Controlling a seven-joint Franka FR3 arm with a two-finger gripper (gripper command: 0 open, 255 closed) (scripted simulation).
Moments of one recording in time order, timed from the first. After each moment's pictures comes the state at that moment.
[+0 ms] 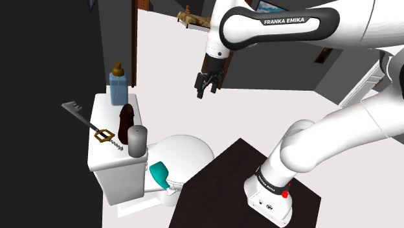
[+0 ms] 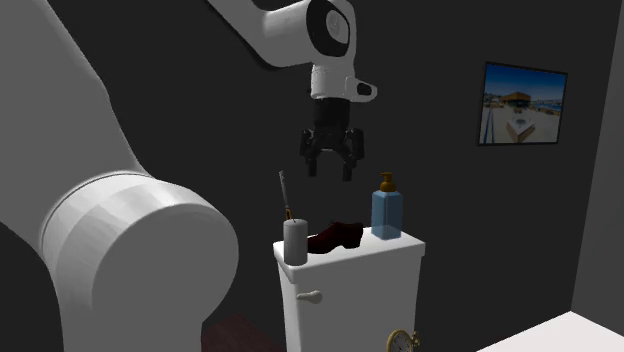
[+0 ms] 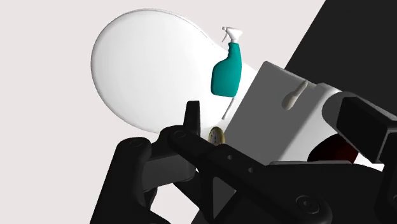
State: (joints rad) arm 0.07 -0.48 0.12 -2.39 0.06 1.85 0.12
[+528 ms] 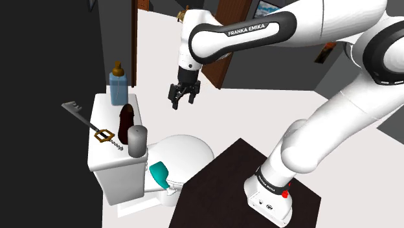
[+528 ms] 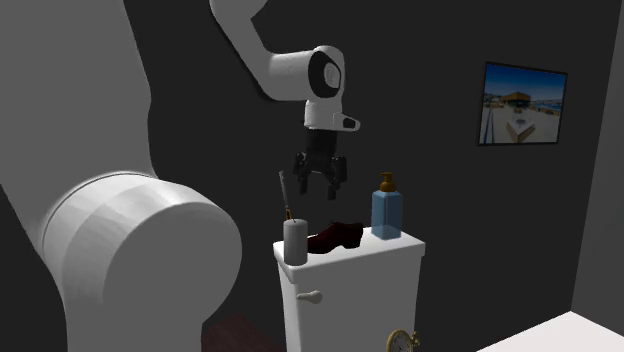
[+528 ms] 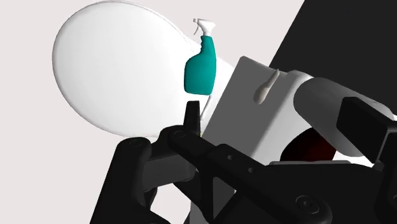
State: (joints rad) arm 0.12 -0.22 0.21 -2.30 0.10 2.01 0.24
